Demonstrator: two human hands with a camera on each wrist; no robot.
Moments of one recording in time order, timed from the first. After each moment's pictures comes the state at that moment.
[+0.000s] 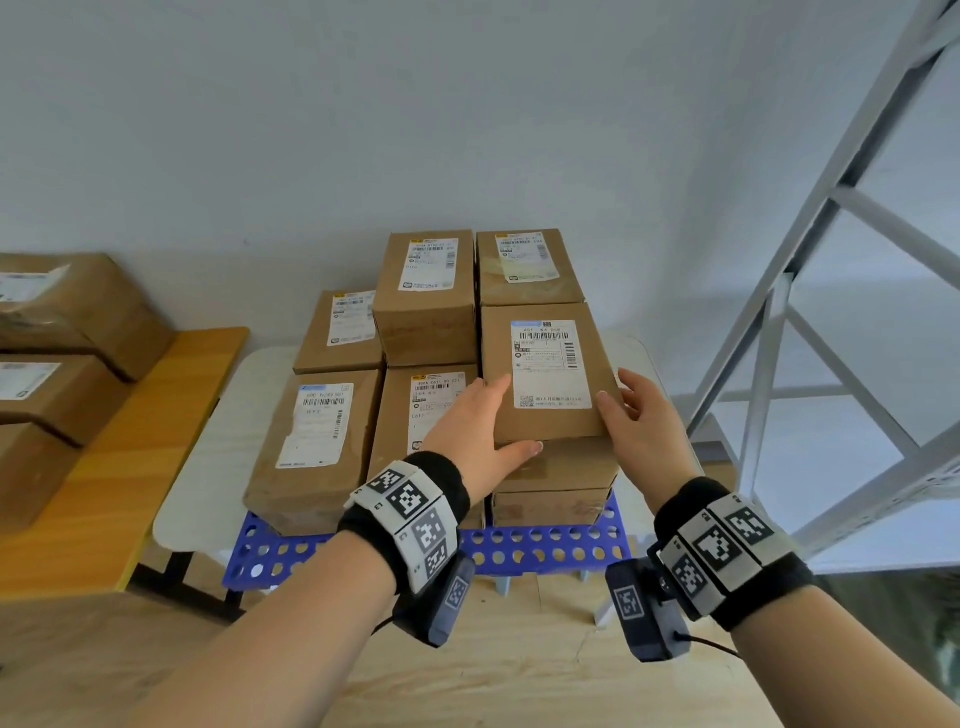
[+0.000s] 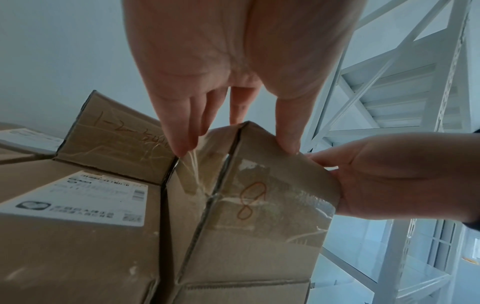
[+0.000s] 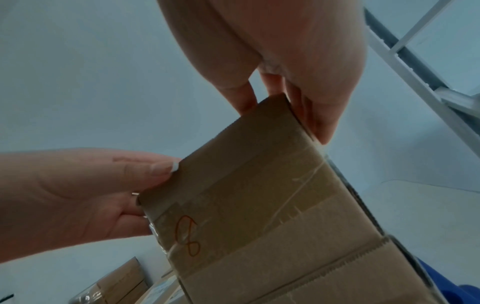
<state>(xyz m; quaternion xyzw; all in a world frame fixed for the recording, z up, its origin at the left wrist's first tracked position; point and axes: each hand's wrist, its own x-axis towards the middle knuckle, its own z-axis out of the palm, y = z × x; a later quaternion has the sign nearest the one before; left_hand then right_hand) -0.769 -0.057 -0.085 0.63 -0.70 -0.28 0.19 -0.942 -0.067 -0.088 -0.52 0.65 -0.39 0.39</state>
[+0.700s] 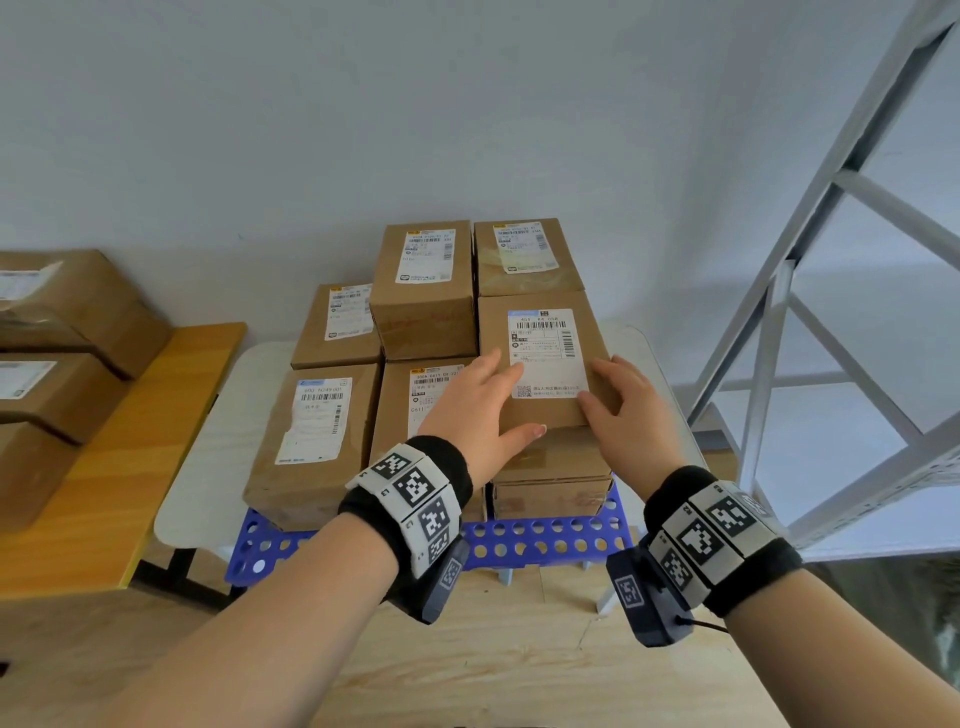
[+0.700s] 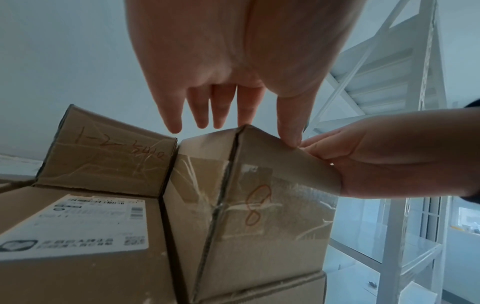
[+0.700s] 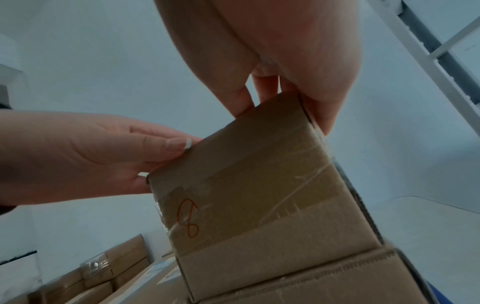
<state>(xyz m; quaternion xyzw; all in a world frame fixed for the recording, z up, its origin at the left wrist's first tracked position) -0.769 -0.062 -0.075 0.62 -0.75 -0.19 0.13 -0.934 -0.070 -0.086 -0.63 0.65 -0.31 0.28</state>
